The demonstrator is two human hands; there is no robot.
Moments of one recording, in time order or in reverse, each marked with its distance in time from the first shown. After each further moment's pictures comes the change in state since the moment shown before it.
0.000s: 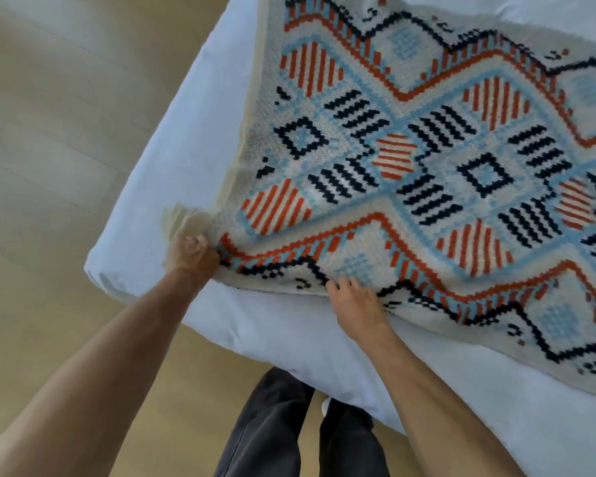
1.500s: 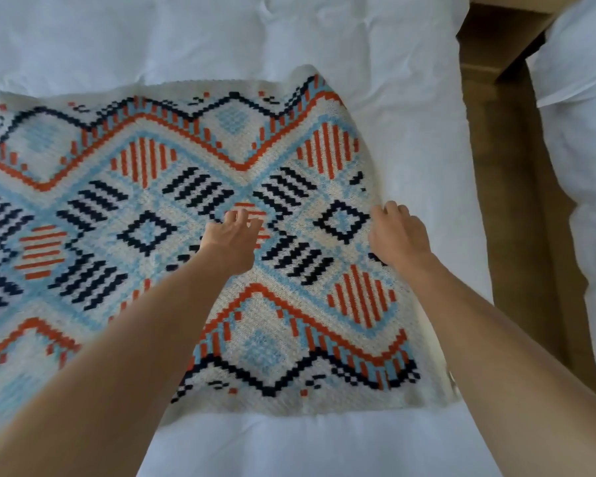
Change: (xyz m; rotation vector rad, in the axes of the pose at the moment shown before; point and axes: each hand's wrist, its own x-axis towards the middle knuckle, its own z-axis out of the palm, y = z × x) left_hand 0.072 0.451 -0.477 -0.147 0.417 0.271; right_hand -0.201 0.613 0.037 0.142 0.289 0.608
